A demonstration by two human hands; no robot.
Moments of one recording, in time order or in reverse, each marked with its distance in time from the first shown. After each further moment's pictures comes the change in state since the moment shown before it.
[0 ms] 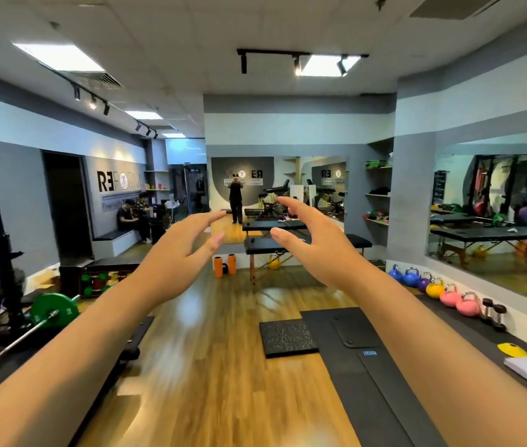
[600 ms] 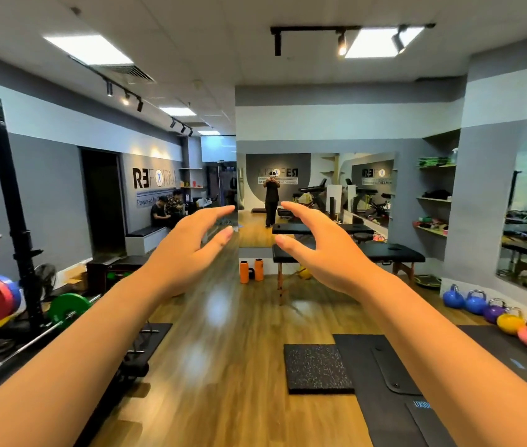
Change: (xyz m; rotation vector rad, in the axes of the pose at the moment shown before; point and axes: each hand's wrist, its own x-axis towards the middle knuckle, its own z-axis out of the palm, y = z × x) left_hand 0.245 -0.195 0.161 0.081 0.041 -0.051; right_hand 0.269 0.258 0.079 -0.030 -0.091 -0.095
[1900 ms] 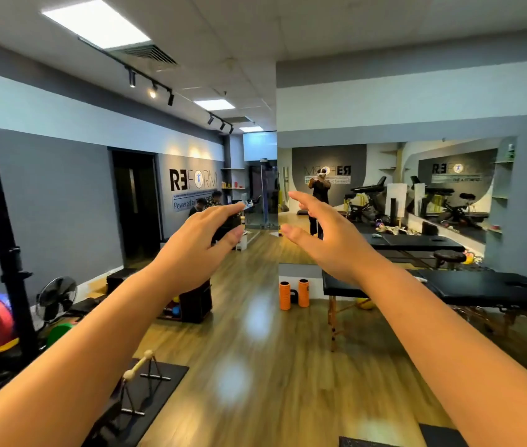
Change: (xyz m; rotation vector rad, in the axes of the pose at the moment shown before) left_hand 0.494 -0.504 0.291 0.214 0.044 -0.139; right_hand 0.597 0.468 0.268 0.215 -0.068 -0.069
